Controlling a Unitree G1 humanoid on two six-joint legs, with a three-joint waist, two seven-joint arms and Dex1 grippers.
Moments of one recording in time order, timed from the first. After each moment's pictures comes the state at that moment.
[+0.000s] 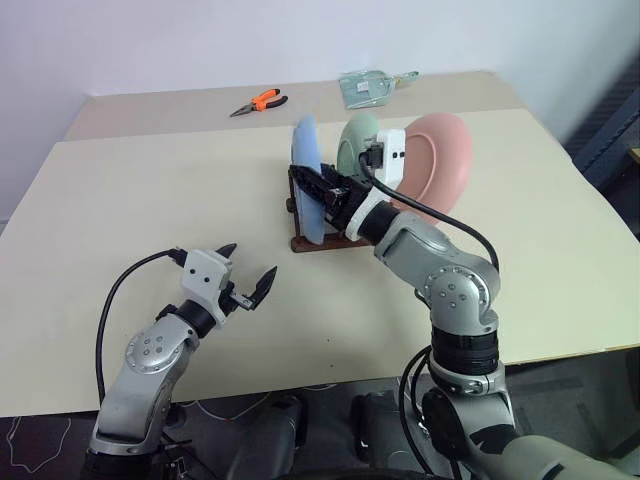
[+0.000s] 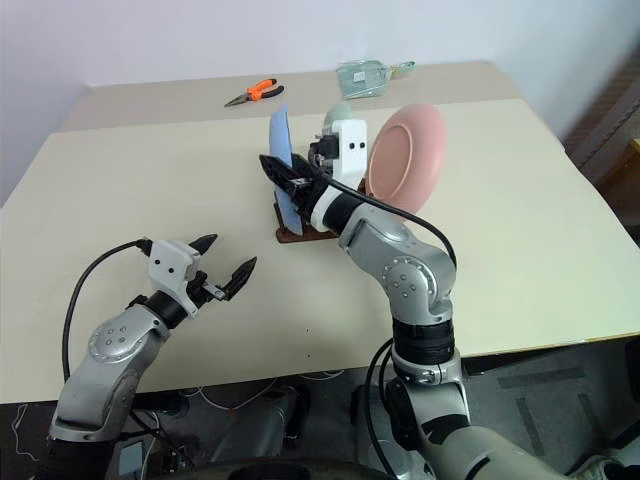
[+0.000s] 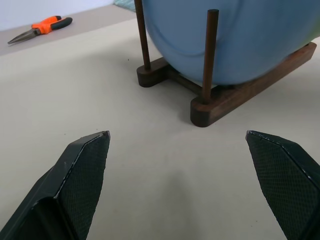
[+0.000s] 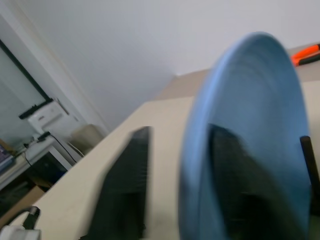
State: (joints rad) left arm 0.08 0.40 0.02 -0.45 -0.25 0.31 -0.40; right arm -0.62 -0.01 0.01 -0.31 0.70 0.86 0.13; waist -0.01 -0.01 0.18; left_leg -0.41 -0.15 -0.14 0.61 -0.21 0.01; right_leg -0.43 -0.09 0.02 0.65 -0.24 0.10
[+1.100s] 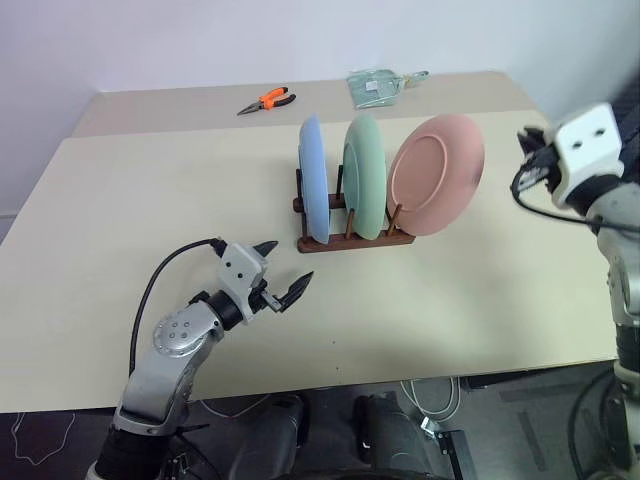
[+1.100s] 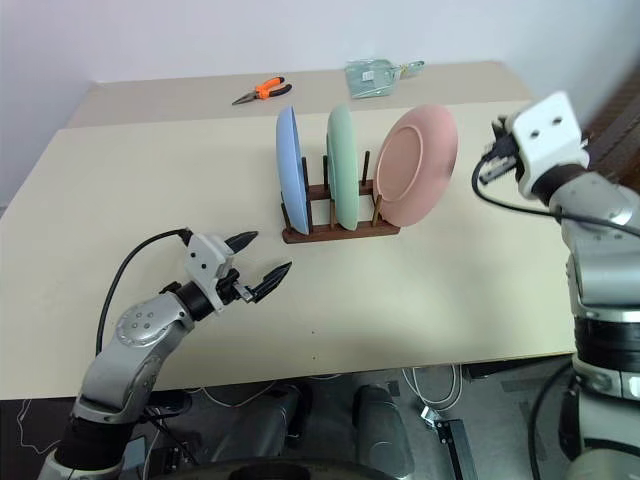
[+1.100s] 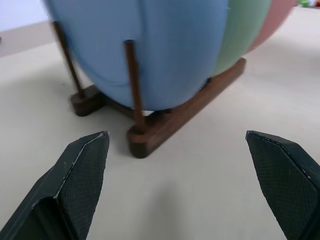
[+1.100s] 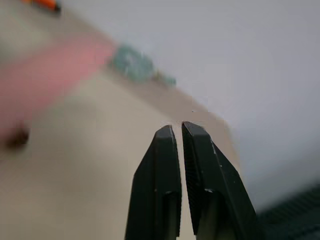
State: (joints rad) left arm -0.04 0.39 -0.10 -0.41 -0.25 0.33 -0.53; right arm -0.41 -0.84 -0.18 -0.13 0.10 0.39 0.47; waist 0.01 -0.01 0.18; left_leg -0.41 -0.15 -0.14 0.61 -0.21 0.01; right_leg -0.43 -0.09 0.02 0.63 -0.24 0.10
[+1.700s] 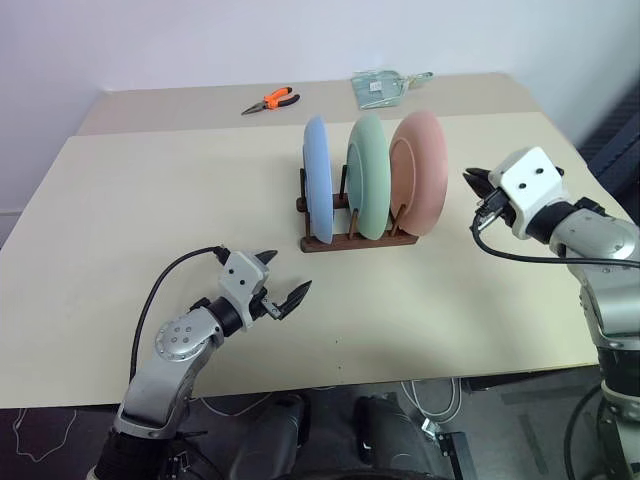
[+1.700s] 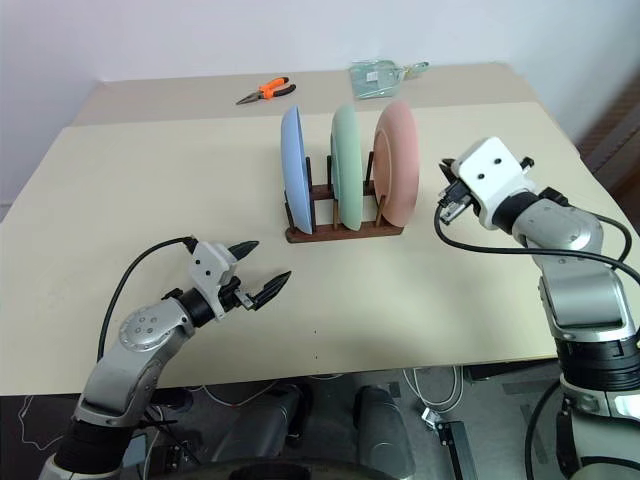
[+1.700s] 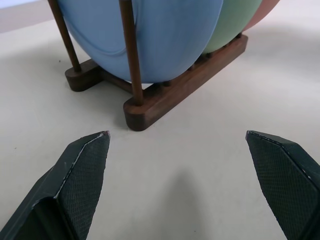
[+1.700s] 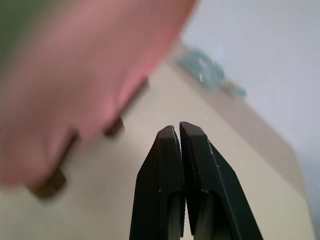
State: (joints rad) left arm -0.01 0.40 -0.09 -0.39 -0.22 0.32 -0.52; right arm -0.32 -0.81 -0.13 -0.16 0.09 0.35 0.57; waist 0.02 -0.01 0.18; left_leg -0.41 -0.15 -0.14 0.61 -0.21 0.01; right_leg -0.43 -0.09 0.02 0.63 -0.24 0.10
